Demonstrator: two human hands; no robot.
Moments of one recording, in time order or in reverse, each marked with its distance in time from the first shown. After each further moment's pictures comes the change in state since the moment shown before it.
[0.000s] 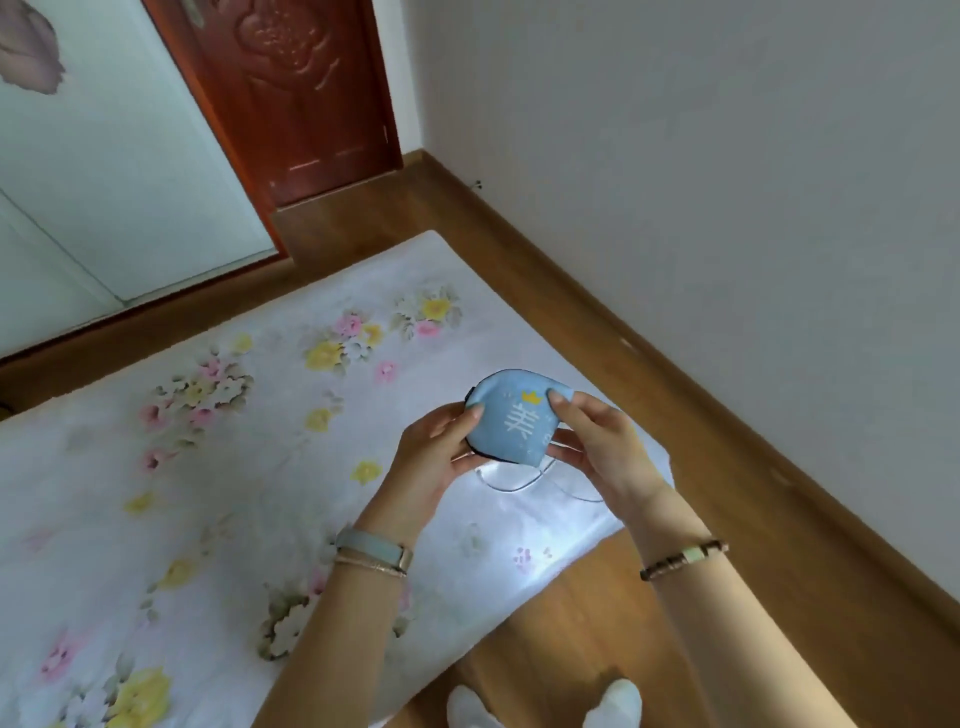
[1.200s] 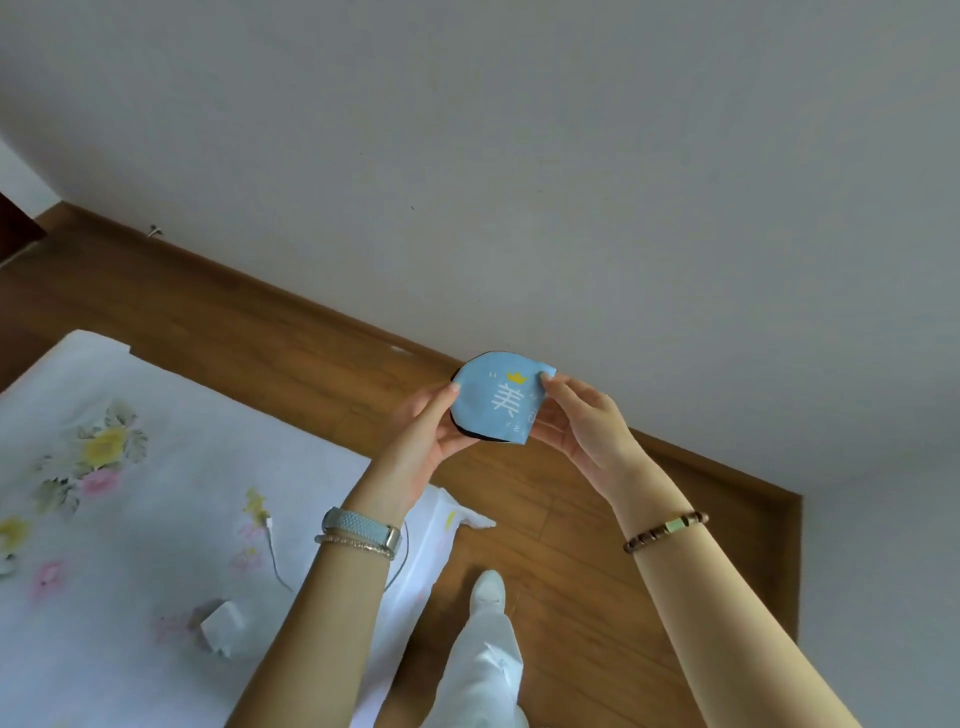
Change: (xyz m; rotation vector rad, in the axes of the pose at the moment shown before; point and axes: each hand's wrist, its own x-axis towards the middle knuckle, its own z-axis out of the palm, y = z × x) left_hand 0.188 -0.119 0.438 0.127 -0.479 -0.299; right_hand 0.050 -0.121 -0.423 0.289 0.491 0.001
